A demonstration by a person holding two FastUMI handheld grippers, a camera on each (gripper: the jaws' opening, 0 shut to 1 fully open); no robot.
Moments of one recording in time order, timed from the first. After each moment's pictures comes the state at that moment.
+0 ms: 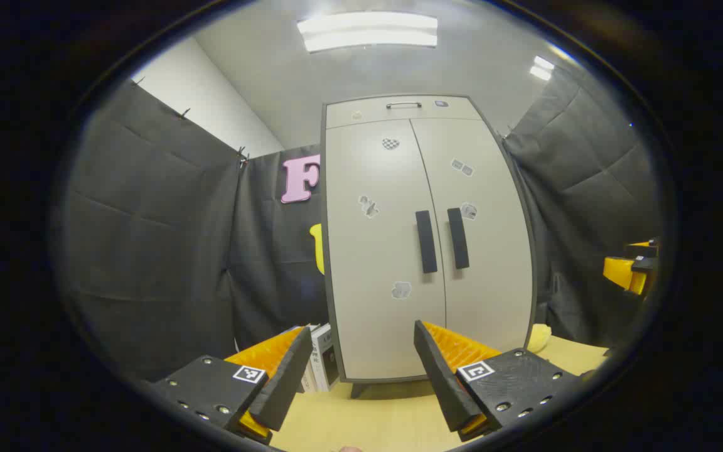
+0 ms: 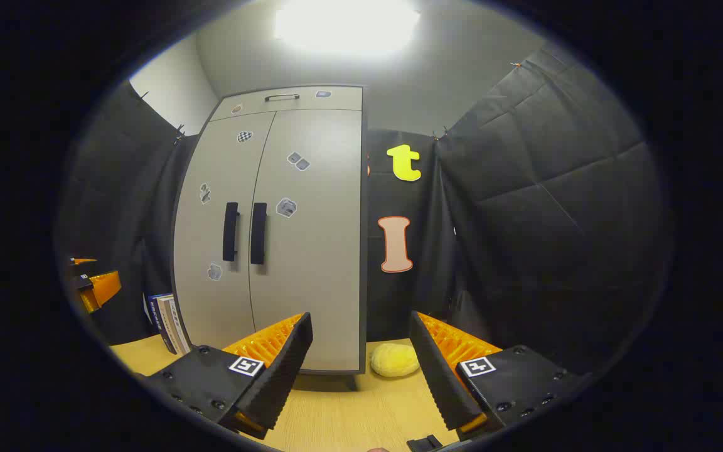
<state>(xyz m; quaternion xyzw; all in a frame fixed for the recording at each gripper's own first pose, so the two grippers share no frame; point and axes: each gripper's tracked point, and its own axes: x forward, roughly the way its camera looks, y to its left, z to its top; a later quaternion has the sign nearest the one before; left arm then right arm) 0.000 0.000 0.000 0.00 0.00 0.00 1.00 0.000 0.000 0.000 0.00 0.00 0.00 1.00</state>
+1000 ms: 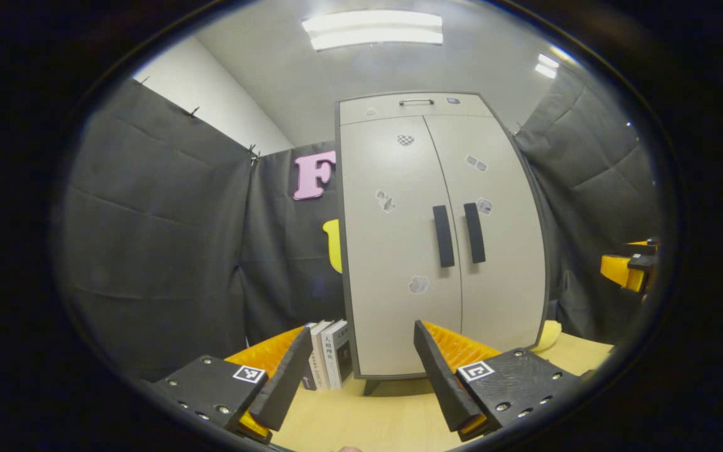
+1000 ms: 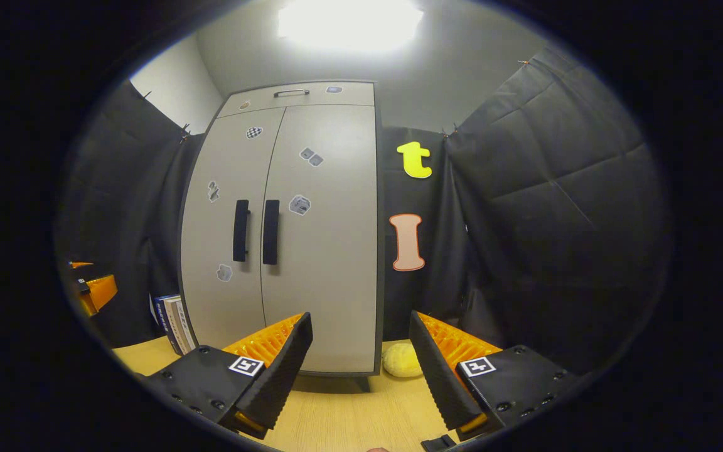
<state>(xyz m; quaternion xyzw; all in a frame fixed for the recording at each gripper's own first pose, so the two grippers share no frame) -0.009 0.028 -0.009 0.00 0.01 0.03 1.00 0.014 -0.001 -0.006 0.00 0.01 0.03 1.00</state>
